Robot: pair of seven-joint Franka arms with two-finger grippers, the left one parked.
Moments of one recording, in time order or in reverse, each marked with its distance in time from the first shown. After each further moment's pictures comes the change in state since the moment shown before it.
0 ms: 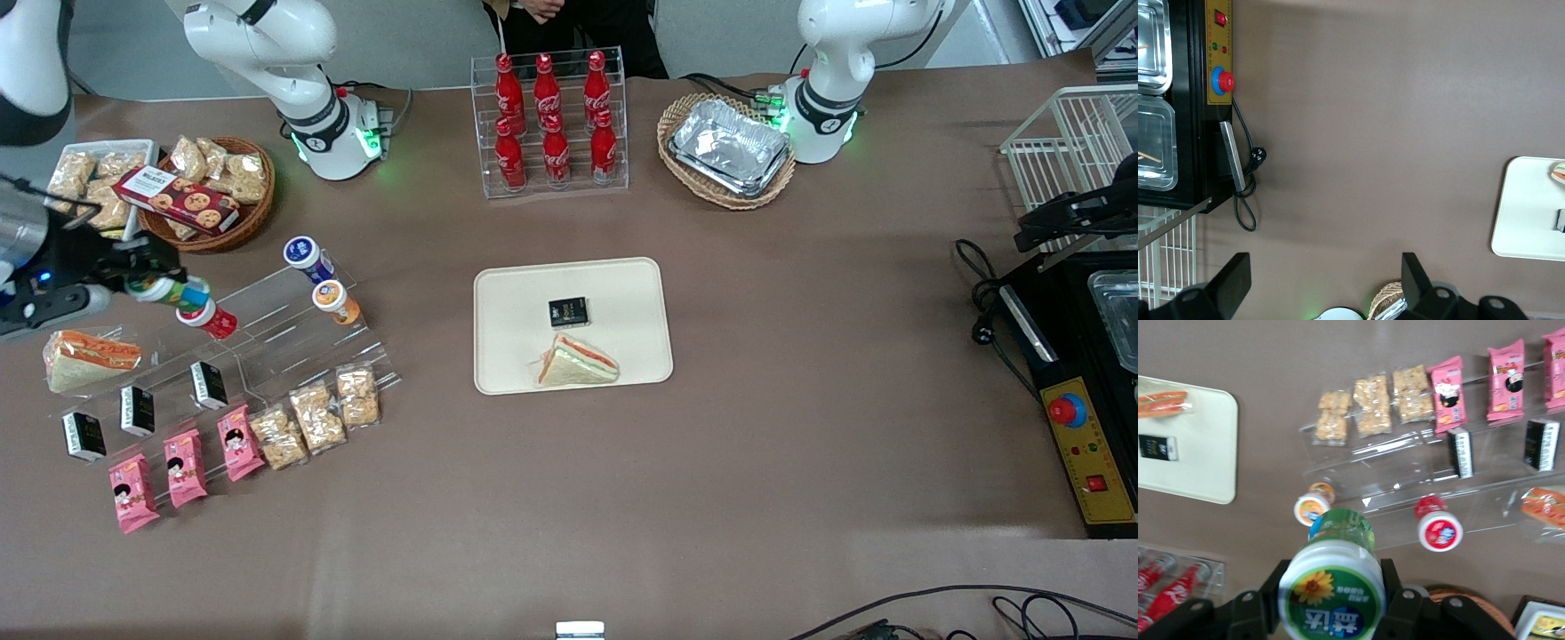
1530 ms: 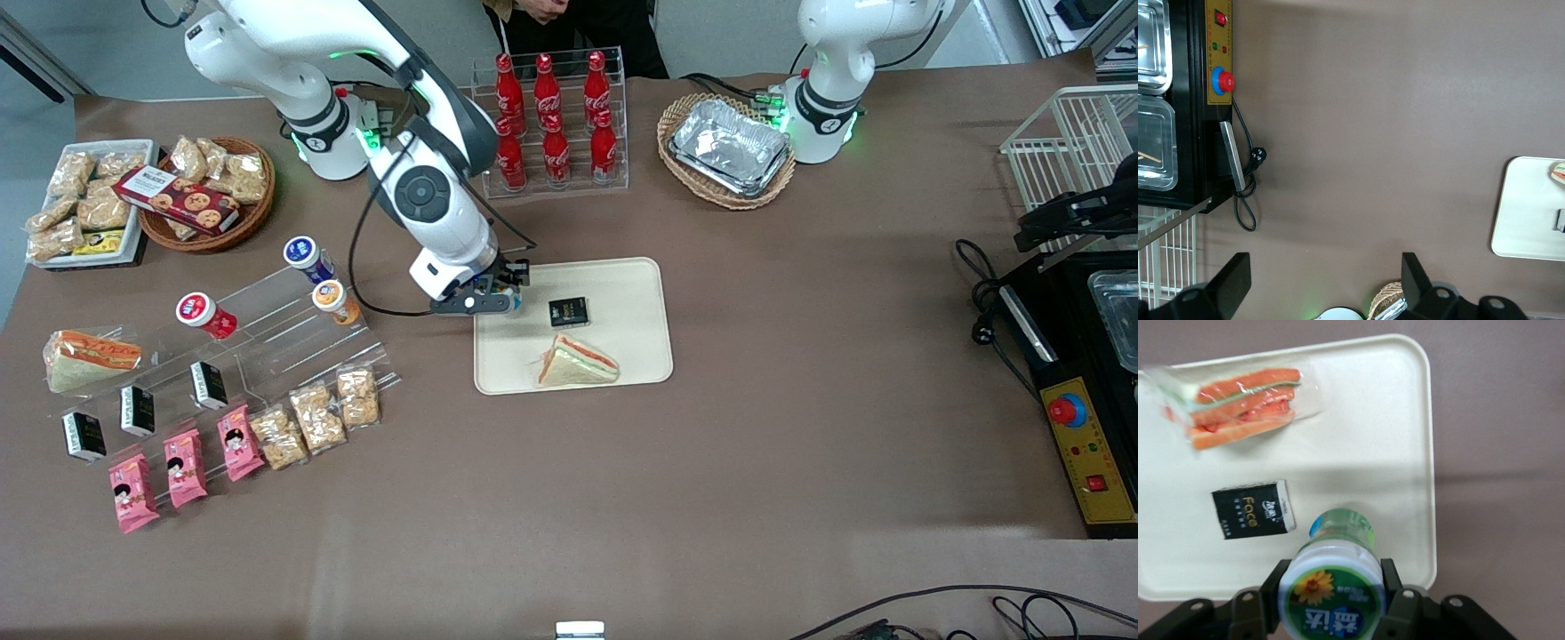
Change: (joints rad) arm 0.608 0.224 0.113 -0.523 0.083 0.930 0.862
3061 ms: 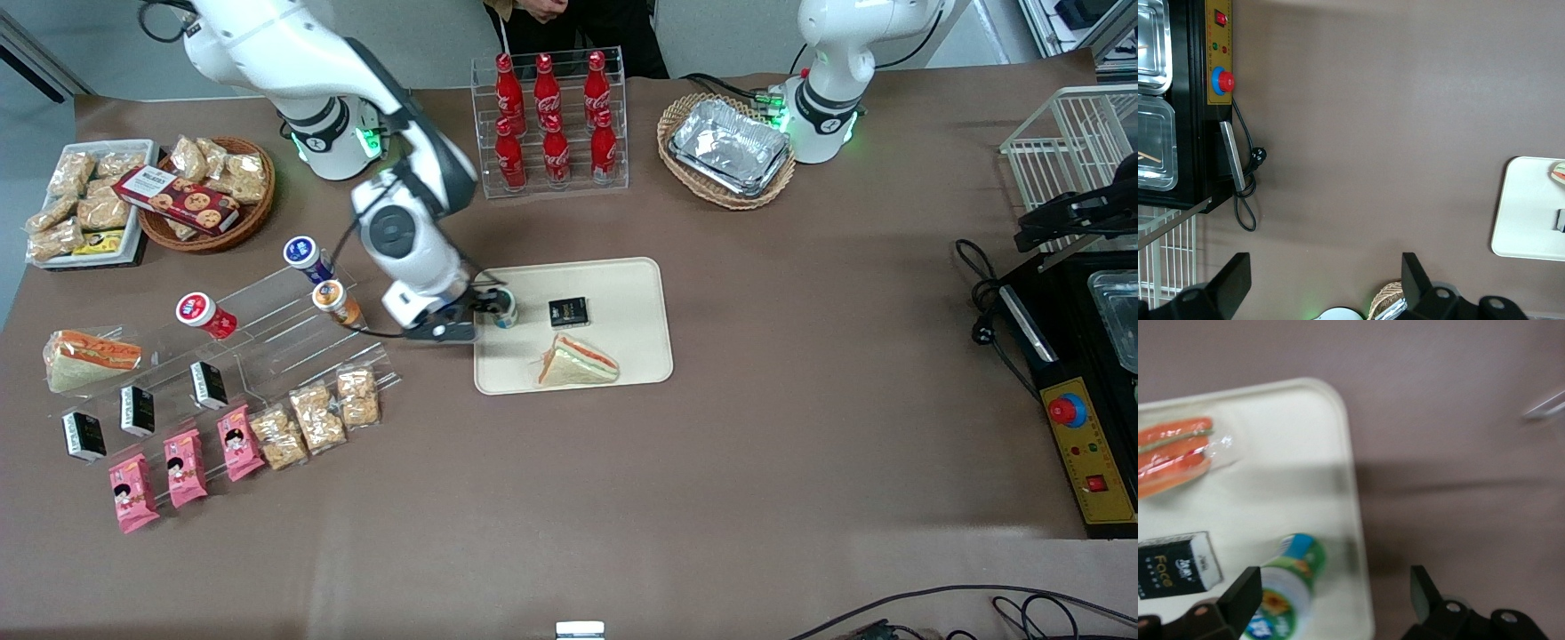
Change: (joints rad) arm -0.100 0.022 -0.041 -0.073 0.000 0.085 -0.125
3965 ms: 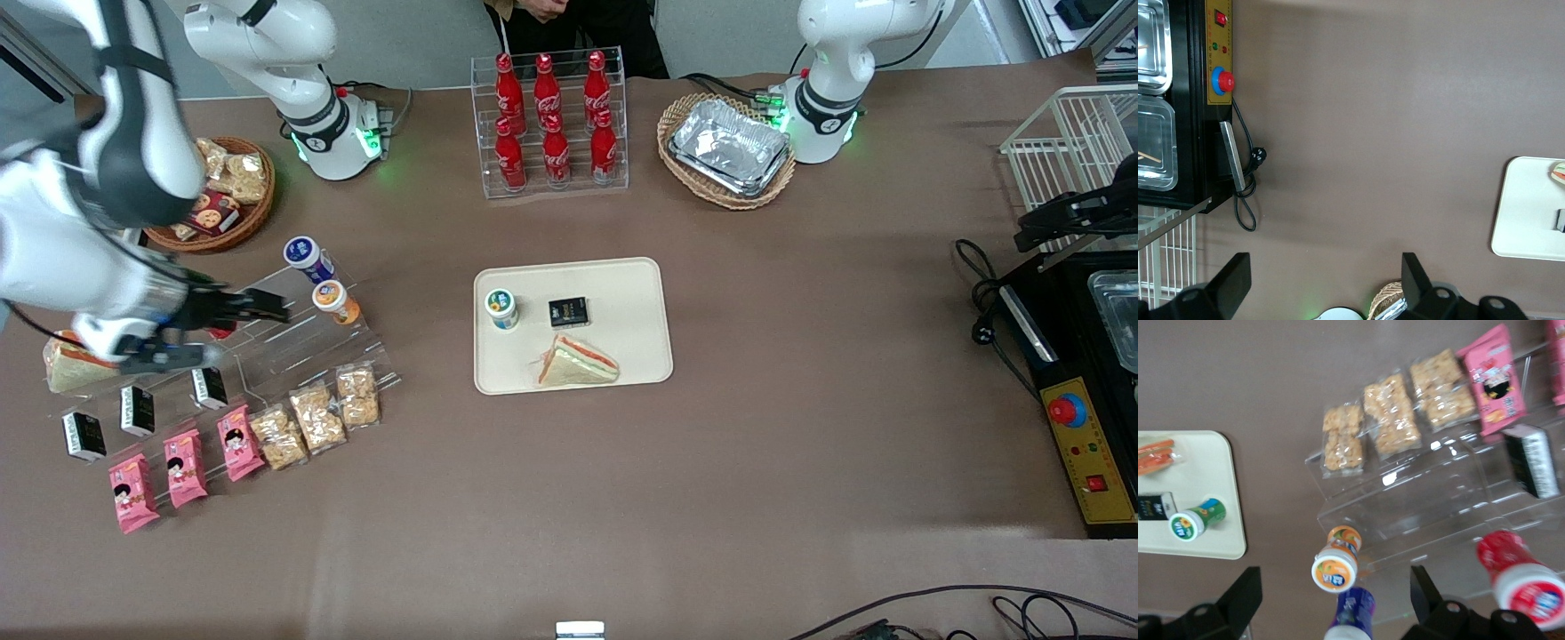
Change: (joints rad) arm -0.542 -0.218 -0.009 0.327 0.000 -0.701 -0.566
